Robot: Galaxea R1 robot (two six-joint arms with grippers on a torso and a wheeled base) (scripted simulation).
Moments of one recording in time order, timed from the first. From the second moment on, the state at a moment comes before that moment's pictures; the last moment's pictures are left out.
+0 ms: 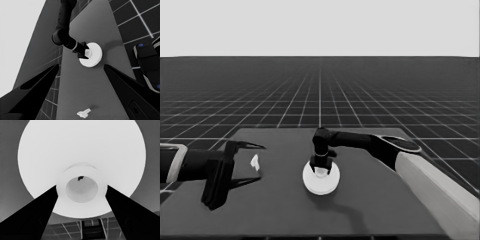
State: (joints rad) left arm -0.34 1.75 -0.42 0.31 0.68 0.35; right arm -0.07 3.07 -1.77 -0.25 -1.51 1.51
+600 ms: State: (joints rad) left arm -0.34 1.75 -0.42 0.31 0.68 0.35; right arm -0.07 3.07 -1.77 -0.25 -1.51 1.62
